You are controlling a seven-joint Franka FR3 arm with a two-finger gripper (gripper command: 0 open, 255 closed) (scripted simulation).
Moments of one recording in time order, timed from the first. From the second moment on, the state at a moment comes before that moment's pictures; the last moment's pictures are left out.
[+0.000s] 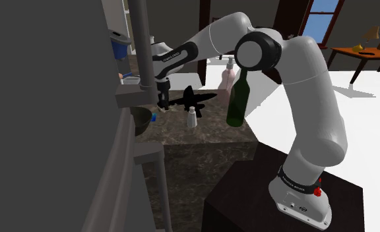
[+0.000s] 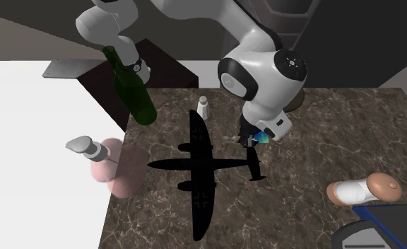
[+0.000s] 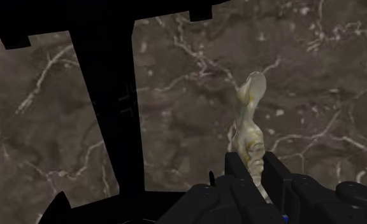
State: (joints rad) arm 0.09 0.57 -0.04 -1.47 -0.03 1.99 -0.63
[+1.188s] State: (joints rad) arm 0.09 0.52 -0.04 -1.32 -0.03 1.78 -0.64
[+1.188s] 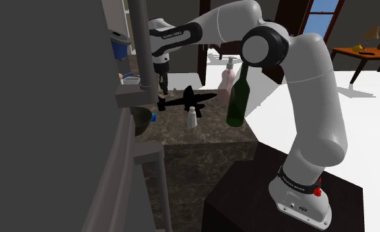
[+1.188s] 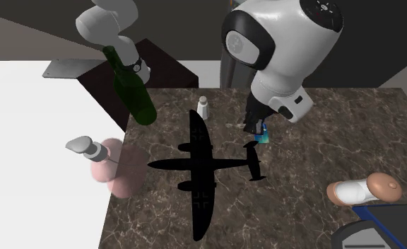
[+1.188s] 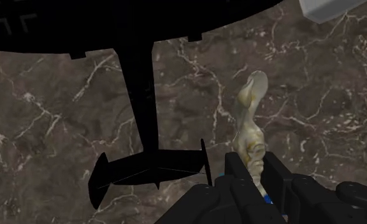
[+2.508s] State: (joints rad) arm 0.23 0.58 0.00 -1.08 -0.04 1.59 -0.47
